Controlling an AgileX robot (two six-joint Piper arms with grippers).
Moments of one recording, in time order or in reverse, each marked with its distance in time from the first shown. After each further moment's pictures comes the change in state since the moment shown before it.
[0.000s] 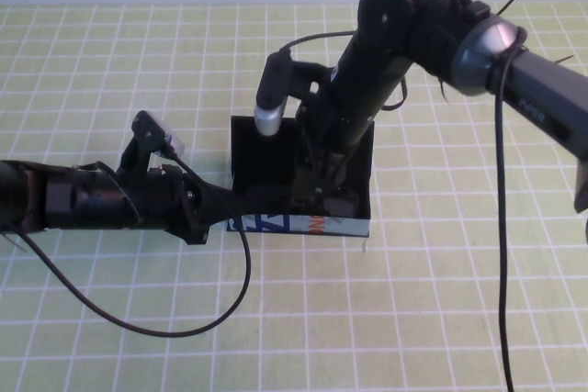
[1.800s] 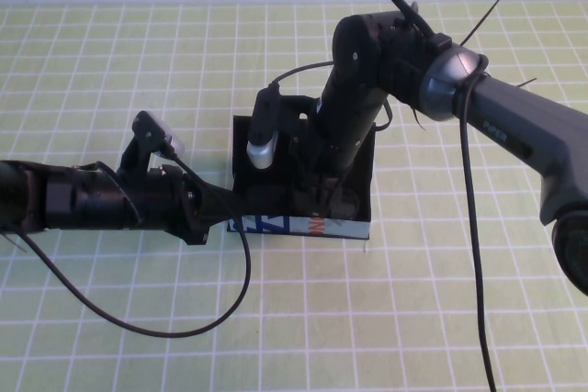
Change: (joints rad) right arm 0.038 0.071 -0.005 -0.095 -0.024 0.009; left arm 0.000 0.000 0.000 0.000 0.002 0.000
